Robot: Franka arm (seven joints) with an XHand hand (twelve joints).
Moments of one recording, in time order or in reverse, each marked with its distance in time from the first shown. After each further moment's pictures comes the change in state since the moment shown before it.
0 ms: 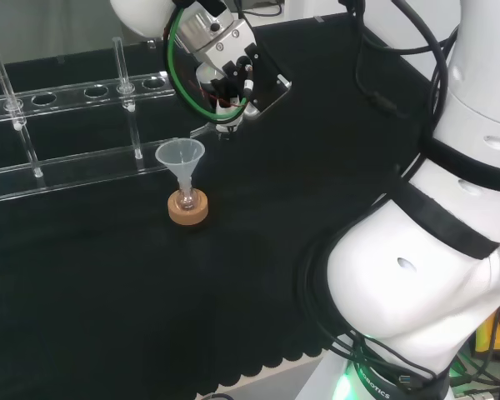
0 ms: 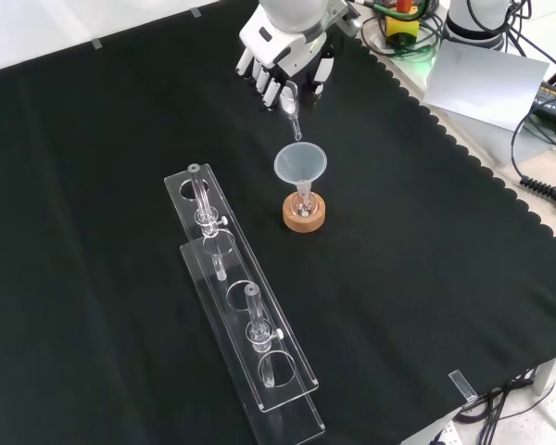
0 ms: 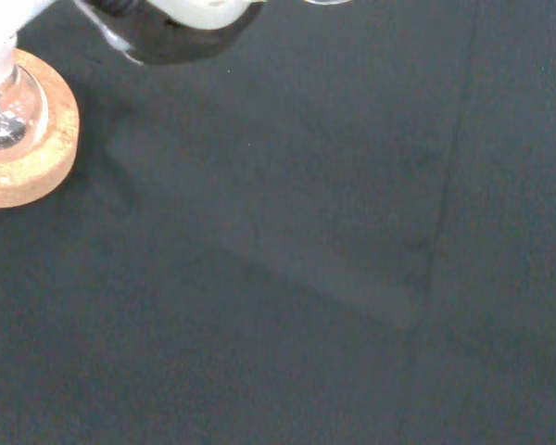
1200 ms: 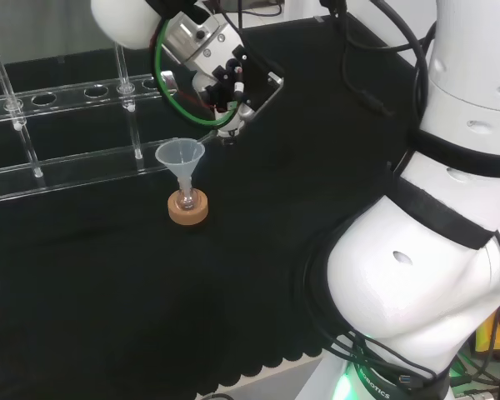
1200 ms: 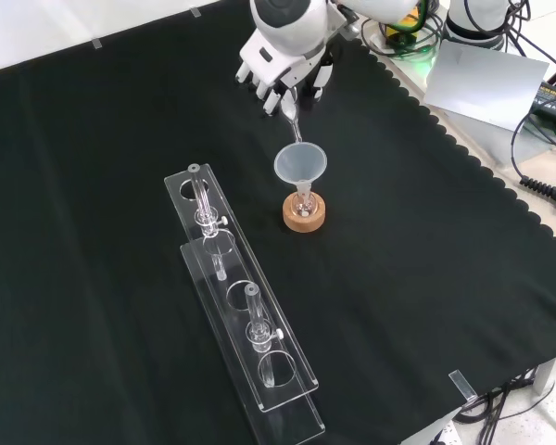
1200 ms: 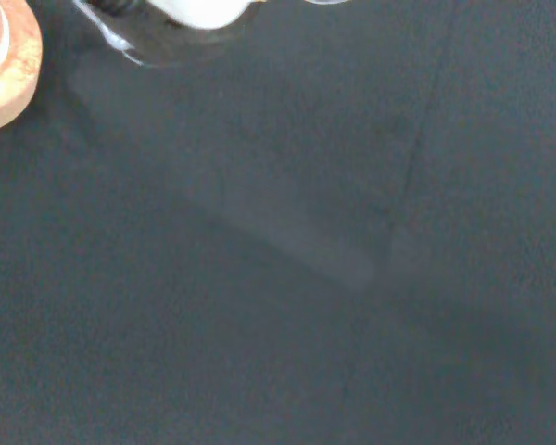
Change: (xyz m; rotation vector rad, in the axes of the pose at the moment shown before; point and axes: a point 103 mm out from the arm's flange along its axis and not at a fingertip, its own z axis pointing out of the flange) arm 0.007 0.006 0.000 0.084 -0.128 -0.005
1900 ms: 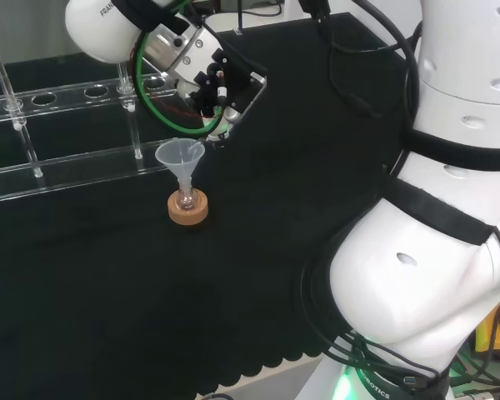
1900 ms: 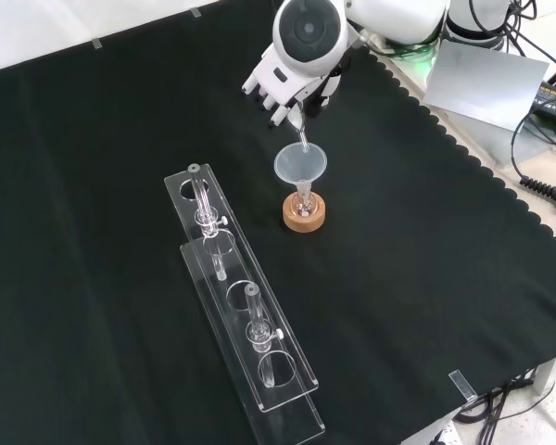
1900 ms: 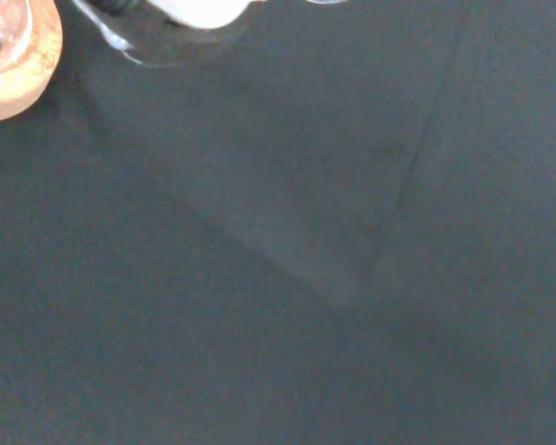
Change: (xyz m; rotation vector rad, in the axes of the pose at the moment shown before) arm 0.016 0.002 -0.014 0.002 -0.109 -0.016
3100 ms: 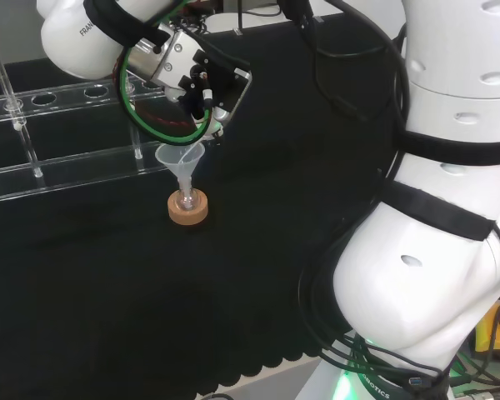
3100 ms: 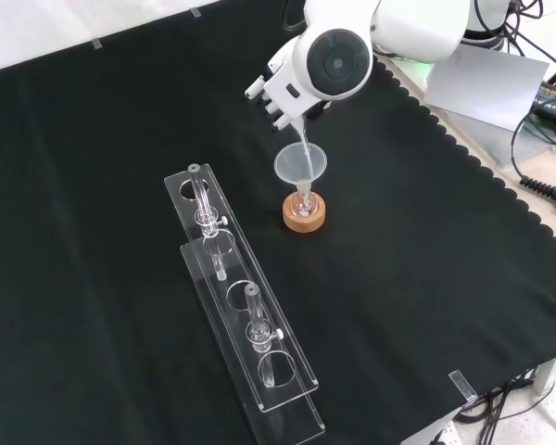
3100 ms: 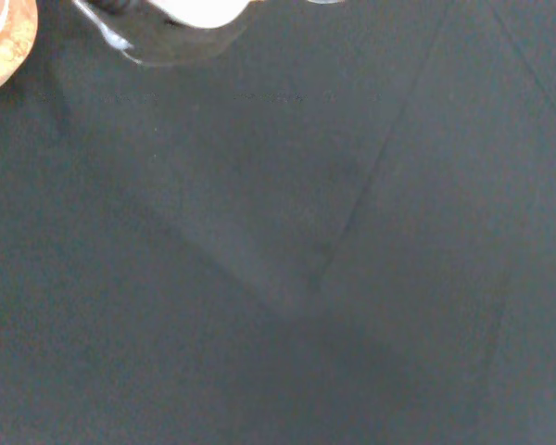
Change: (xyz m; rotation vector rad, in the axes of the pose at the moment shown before) arm 0.008 0.000 -0.017 0.004 -0.141 0.010
